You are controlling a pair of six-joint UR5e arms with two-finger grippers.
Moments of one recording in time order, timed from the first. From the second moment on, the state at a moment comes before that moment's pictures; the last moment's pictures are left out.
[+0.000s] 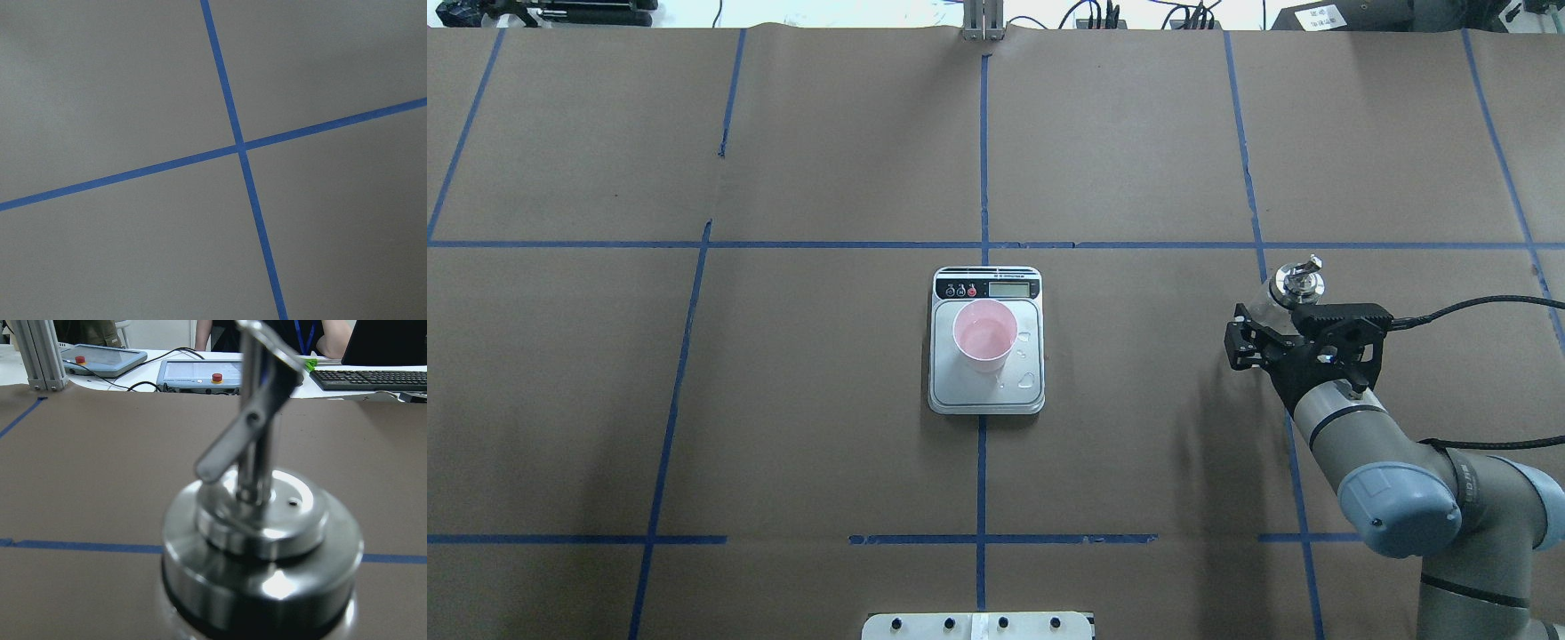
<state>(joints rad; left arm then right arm) -1.58 -1.53 -1.68 -1.64 -2.31 0.15 0.29 -1.62 1.90 -0.91 0.85 1.28</state>
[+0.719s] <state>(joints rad) -1.58 -1.53 -1.68 -1.64 -2.31 0.15 0.29 -1.62 1.88 -0.91 0.85 1.28</state>
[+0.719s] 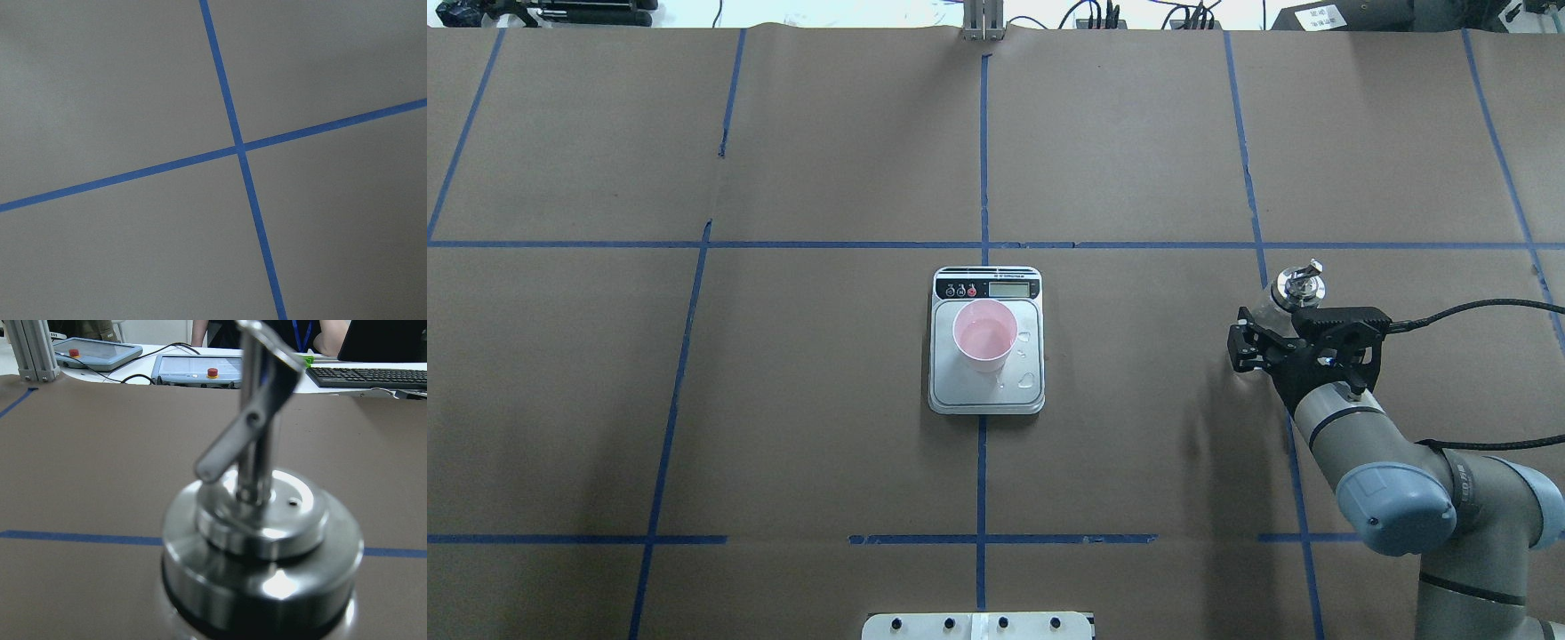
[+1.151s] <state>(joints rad) -1.58 -1.53 -1.68 -1.64 -2.31 0.15 0.29 -1.62 1.87 -0.91 0.84 1.28</state>
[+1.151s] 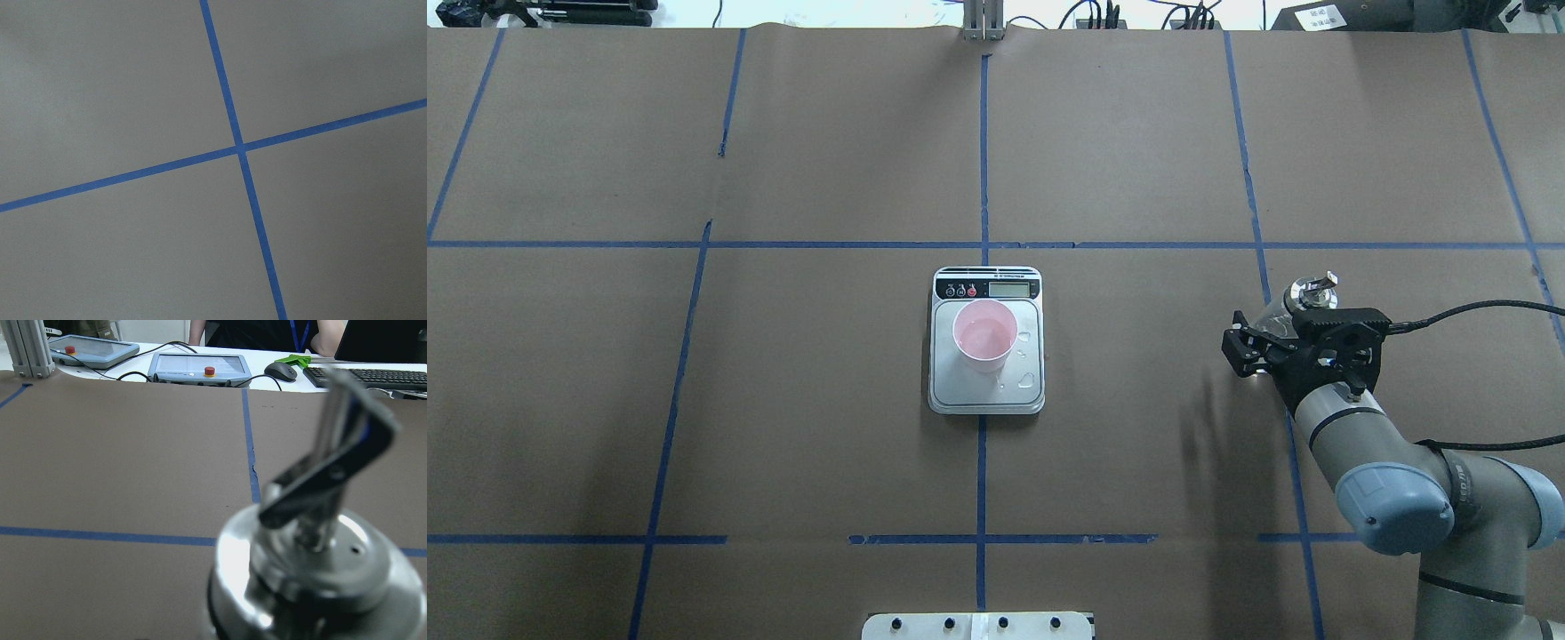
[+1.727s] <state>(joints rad) -1.58 -1.53 -1.68 -1.64 -2.31 0.15 0.27 -1.63 1.85 -0.91 0.82 1.29</state>
